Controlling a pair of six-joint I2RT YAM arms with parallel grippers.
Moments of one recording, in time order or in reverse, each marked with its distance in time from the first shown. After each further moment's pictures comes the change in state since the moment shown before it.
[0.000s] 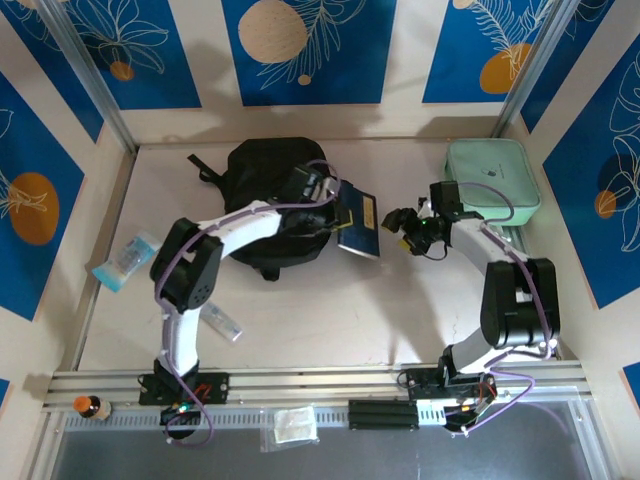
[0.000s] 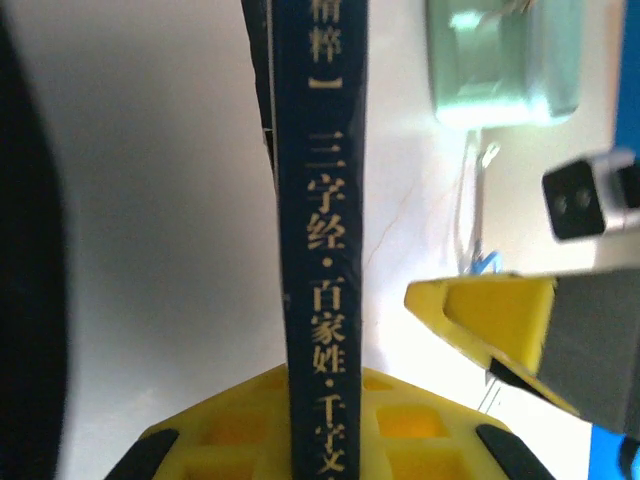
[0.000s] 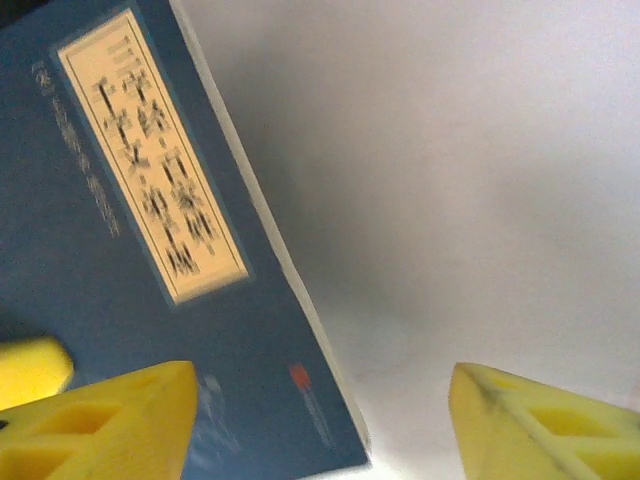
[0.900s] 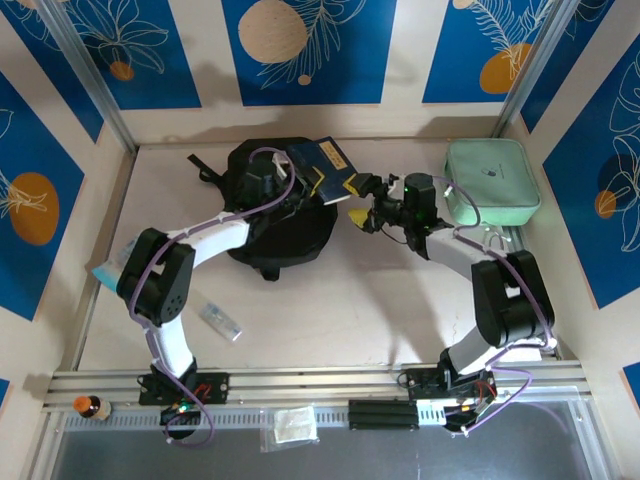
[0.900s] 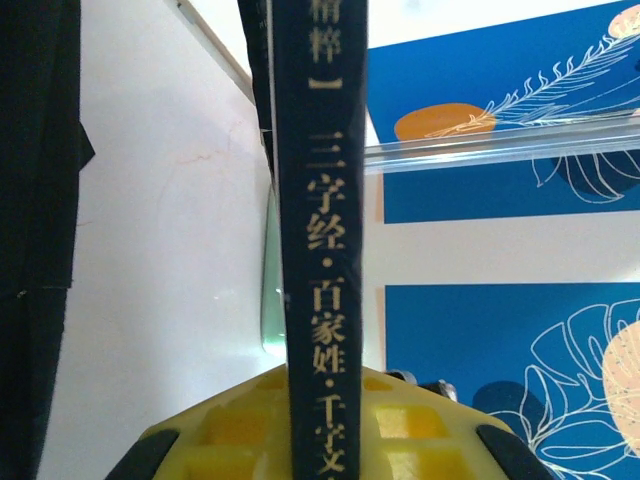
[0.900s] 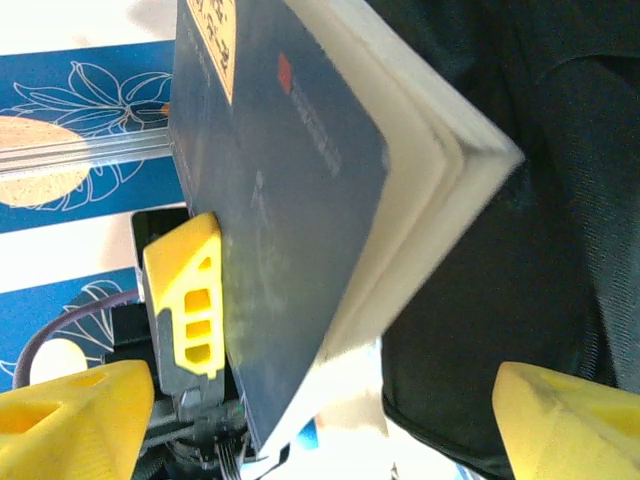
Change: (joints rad) left arm 0.093 -0.162 -0.271 0.609 -0.187 -0.462; right arm 0.220 0.072 -0.056 0.815 -0.126 0.706
